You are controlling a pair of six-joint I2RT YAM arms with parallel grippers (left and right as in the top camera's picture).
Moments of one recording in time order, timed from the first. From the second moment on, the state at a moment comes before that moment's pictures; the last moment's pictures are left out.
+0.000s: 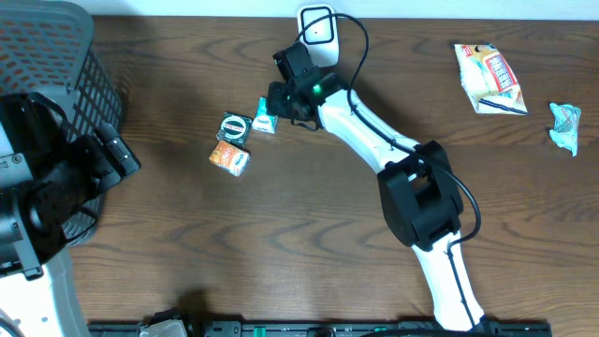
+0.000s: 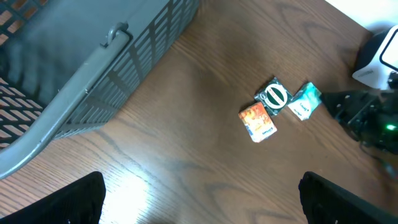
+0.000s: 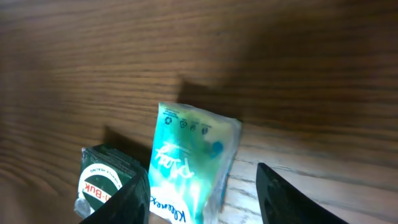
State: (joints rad) left arm 0.27 1.20 1.74 -1.50 0.01 -0.30; right arm 0.59 2.36 1.93 -0.53 -0.11 0.69
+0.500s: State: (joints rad) left arm 0.27 1.20 1.74 -1.50 0.01 -0.30; right arm 0.60 2.36 1.83 -0.51 -0.10 0.69
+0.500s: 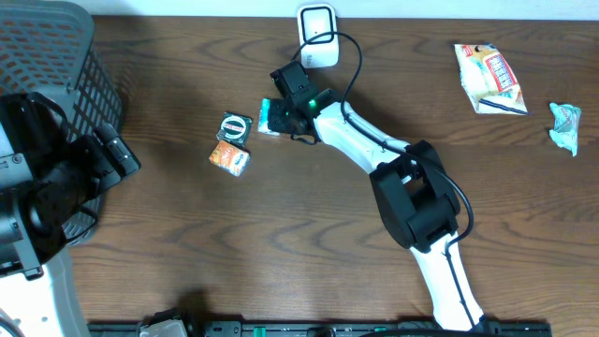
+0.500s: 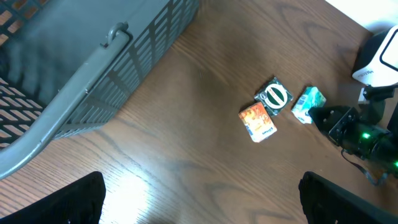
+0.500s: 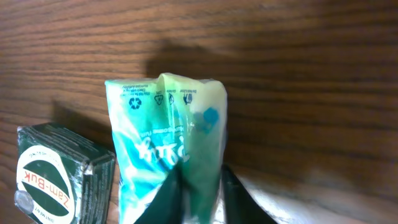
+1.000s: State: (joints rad) left arm 0.27 1.20 1.74 -1.50 0.01 -0.30; right arm 0.50 2.29 1.84 -0.98 -0.09 0.63
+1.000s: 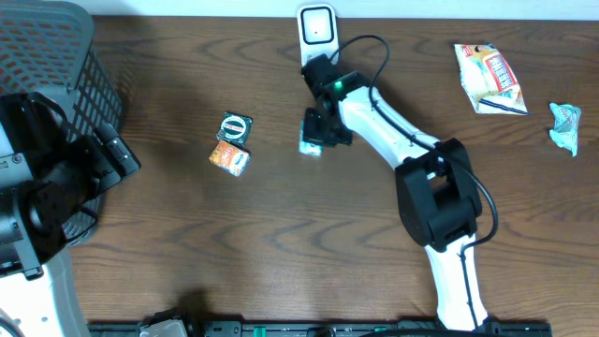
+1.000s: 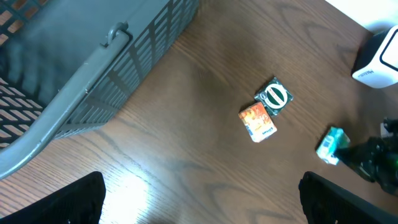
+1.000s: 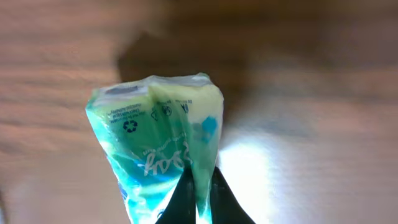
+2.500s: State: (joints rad) left arm 0.27 1.20 1.74 -1.50 0.01 -0.30; right arm 0.37 2.15 1.75 -1.18 -0.29 0.14
